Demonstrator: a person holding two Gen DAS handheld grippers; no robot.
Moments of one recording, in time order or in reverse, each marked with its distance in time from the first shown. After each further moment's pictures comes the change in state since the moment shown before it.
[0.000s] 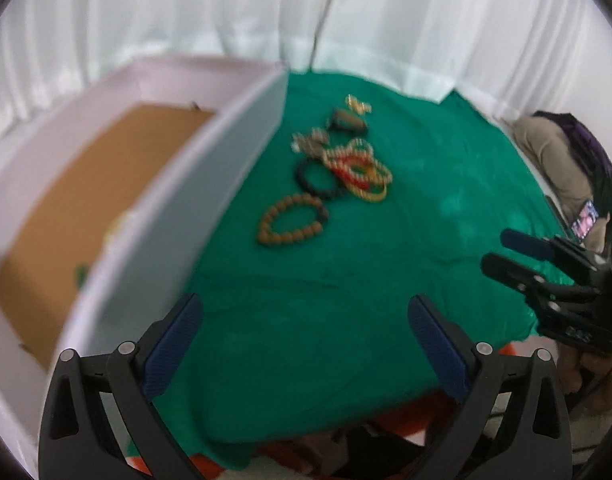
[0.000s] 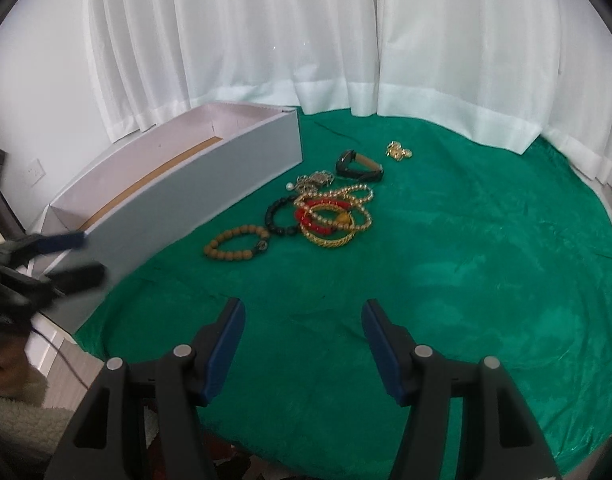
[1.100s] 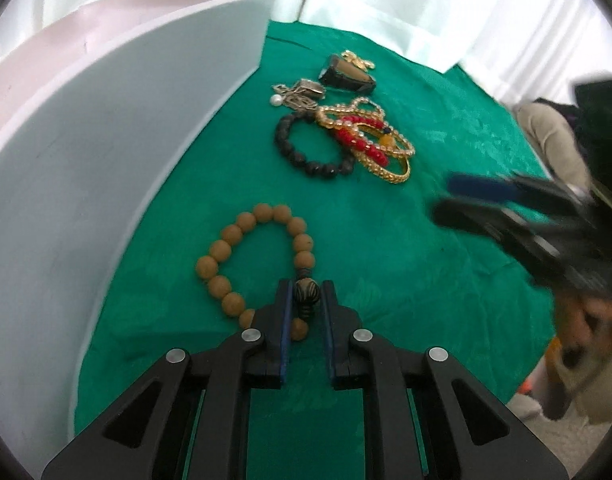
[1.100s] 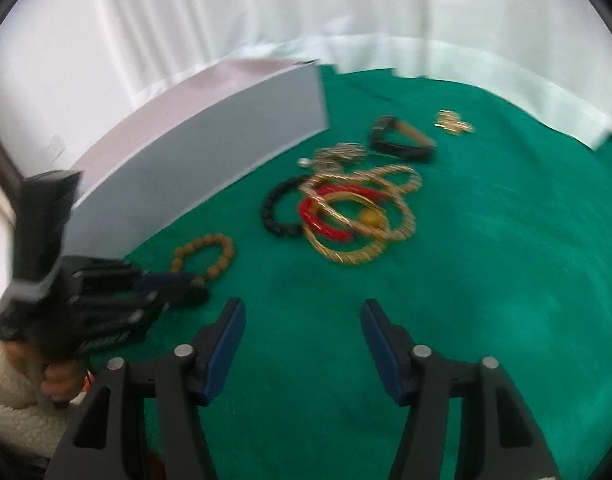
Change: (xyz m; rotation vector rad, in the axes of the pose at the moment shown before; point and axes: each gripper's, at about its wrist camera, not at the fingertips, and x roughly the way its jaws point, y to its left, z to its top) left arm 0.090 -0.014 -0.012 -0.031 0.068 -0.043; right arm 0.120 -0.025 0.056 -0.126 0.138 0.183
